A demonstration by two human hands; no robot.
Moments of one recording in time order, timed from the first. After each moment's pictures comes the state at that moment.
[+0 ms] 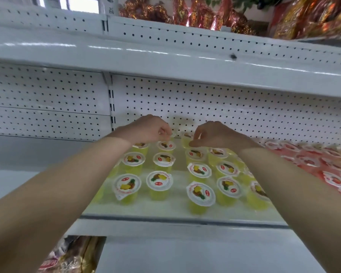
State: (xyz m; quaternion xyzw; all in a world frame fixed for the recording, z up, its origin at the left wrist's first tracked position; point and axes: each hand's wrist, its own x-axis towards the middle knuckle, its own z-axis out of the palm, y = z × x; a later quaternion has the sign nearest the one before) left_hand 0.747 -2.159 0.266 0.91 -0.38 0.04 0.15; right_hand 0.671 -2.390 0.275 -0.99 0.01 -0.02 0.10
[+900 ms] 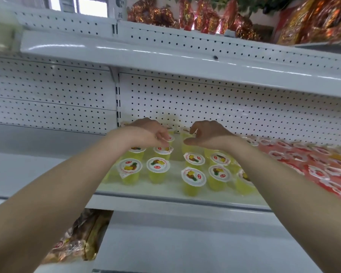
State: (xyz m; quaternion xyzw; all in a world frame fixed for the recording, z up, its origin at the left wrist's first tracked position) left_hand 0.674 -2.138 0.275 0.94 -0.34 0.00 0.09; right_hand 0.620 -2.359 0.283 -0.99 0.00 -0.04 0.10
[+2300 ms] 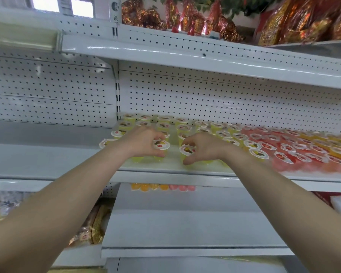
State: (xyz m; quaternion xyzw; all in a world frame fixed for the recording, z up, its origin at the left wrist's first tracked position) left_hand 0.602 -2.106 0.239 0.92 -0.37 0.08 0.08; right_hand 0.523 -2.318 0.257 -1.00 -0.03 0.02 0.06
